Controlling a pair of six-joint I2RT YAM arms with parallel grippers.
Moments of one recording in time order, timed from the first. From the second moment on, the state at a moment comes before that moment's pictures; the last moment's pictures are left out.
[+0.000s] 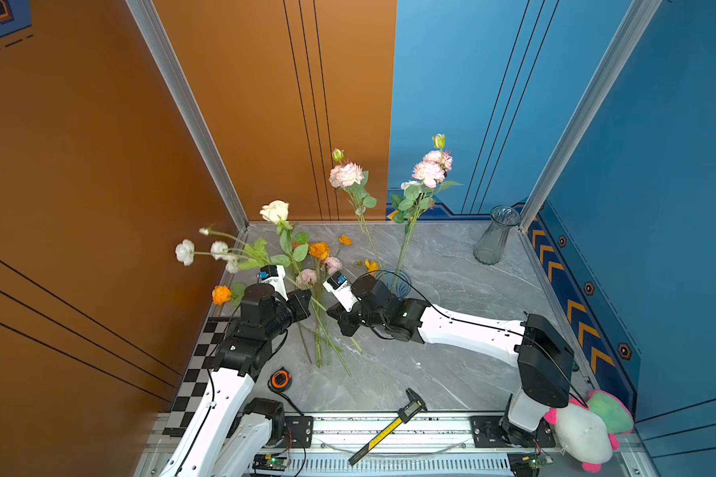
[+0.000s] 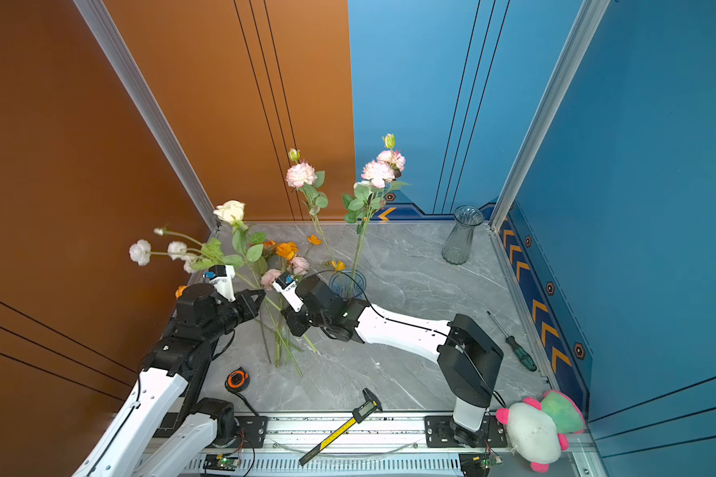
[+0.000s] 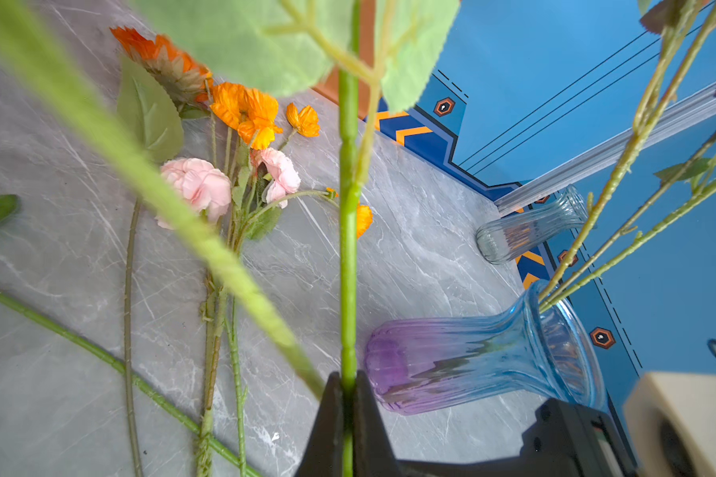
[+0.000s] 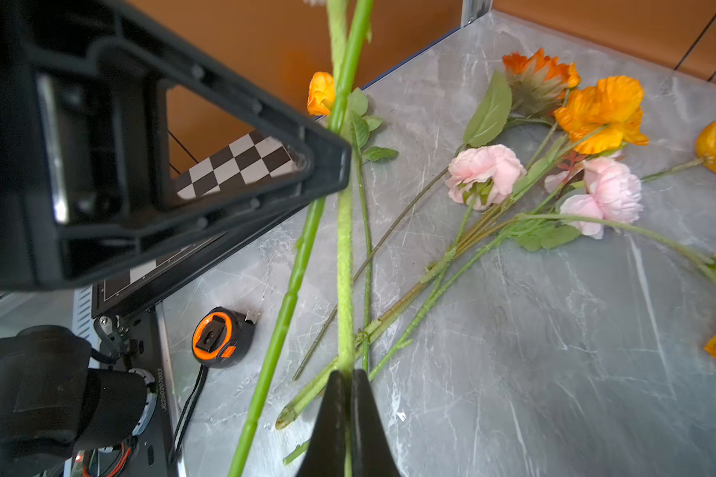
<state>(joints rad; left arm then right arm) -0.16 0.74 0.70 -0.42 0.24 -0.60 1.05 1.75 1.32 -0.10 -0.09 0.20</state>
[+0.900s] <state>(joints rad) -0.13 0.72 0.96 -0.53 0.08 -0.46 1.04 1.42 1.15 -0.14 0.00 0.14</state>
